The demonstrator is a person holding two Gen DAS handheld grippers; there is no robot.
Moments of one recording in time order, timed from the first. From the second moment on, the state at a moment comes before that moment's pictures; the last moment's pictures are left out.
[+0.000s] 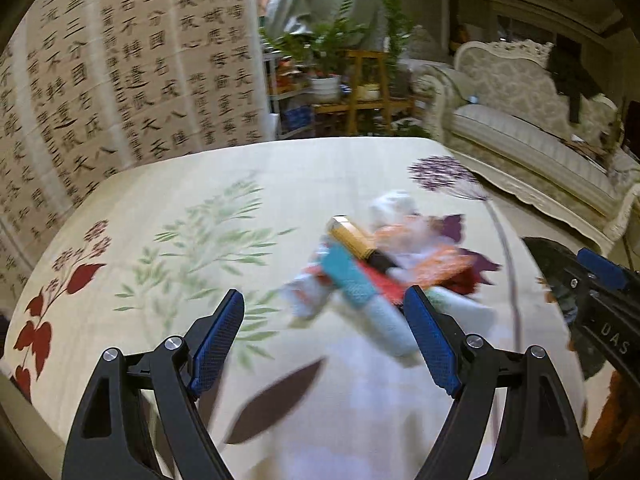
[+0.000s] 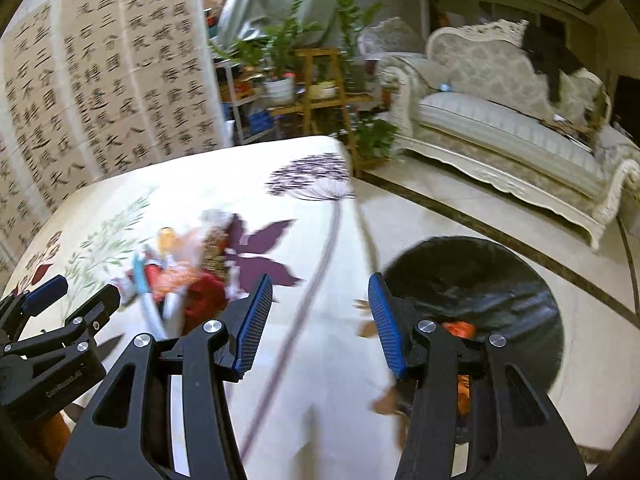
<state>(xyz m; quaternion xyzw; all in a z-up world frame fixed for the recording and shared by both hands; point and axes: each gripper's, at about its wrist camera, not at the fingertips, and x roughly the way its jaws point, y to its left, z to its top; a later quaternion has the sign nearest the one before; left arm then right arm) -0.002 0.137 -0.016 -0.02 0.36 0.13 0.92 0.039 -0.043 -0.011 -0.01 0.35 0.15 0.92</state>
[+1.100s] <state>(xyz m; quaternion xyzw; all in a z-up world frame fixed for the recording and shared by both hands) 0.003 0.218 -0.036 -0.07 0.38 0.15 0.91 0.066 0.070 -0.038 -0.10 0.40 0.19 0.89</state>
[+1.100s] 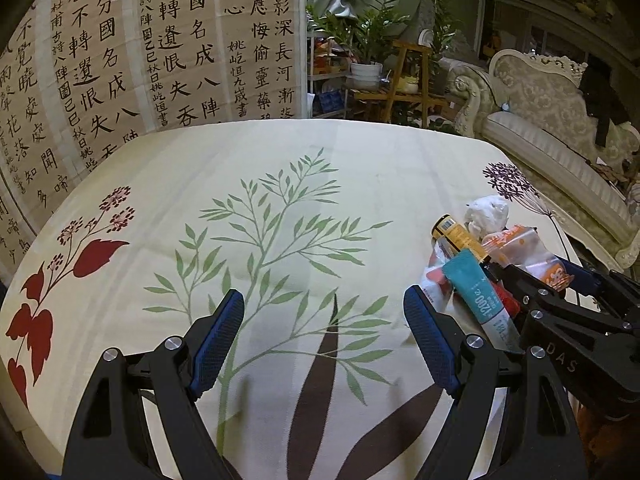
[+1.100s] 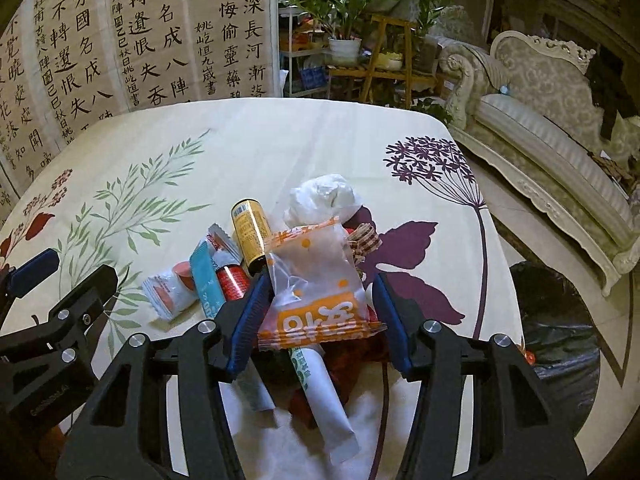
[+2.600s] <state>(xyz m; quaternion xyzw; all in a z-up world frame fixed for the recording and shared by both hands) 0.000 0.159 -0.029 -0.05 0.38 0.12 0.91 0.070 -0.028 -0.027 0.04 0.40 0.18 0.90</state>
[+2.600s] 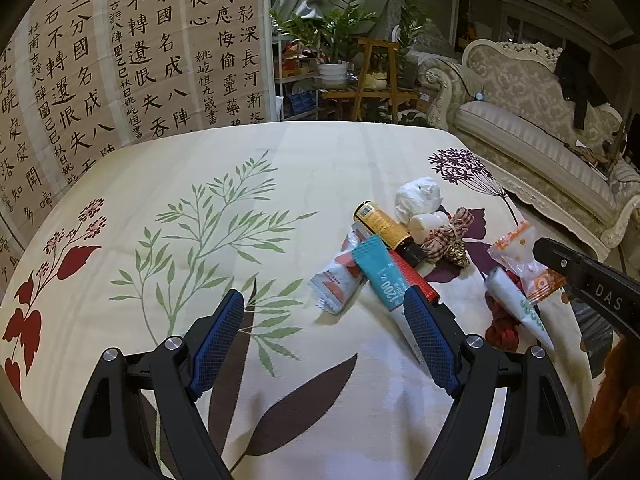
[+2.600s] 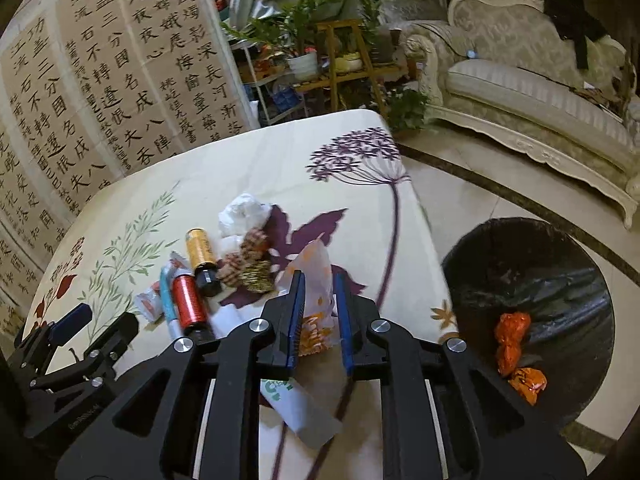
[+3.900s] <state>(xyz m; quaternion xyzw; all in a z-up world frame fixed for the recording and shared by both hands) 0.003 0.137 -0.031 -0.04 0.39 0.11 0.91 0.057 -0.040 -0.055 -0.01 0.44 0.17 0.88</state>
